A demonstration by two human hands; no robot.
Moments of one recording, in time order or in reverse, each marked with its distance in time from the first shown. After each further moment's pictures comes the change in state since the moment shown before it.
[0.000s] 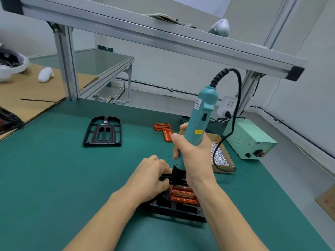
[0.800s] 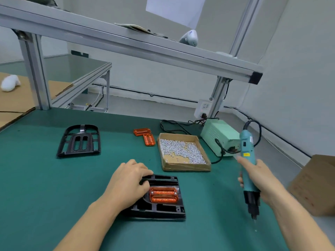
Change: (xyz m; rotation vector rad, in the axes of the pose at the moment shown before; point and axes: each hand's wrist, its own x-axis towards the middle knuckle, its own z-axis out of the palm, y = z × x) left_hand 0.000 -0.002 0.004 0.160 0.095 0.043; right_hand 0.002 -0.033 -0.211 -0.581 0.310 0.566
